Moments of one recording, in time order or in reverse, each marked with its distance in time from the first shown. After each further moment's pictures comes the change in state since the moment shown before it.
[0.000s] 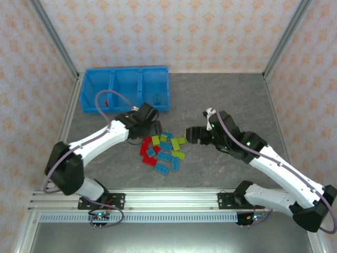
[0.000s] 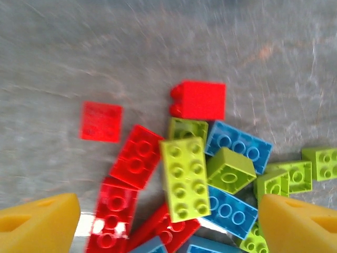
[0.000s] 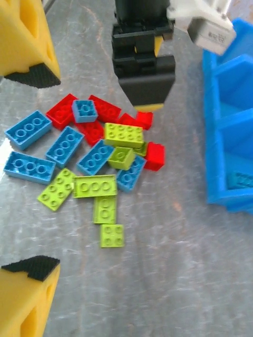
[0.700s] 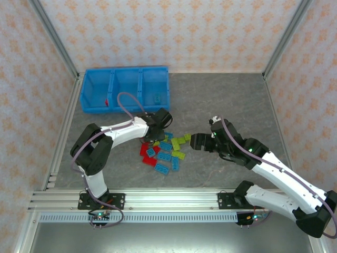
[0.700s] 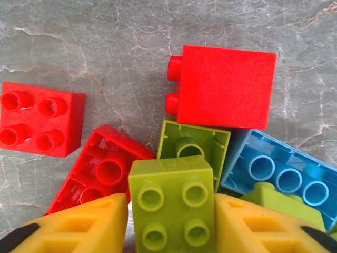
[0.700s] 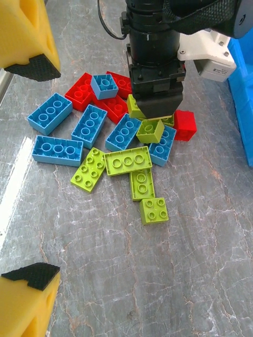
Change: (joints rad) left arm -0.046 0.275 0.071 0.018 -0.058 -0.077; right arm 0.000 -0.066 -0.088 -0.061 0.025 0.114
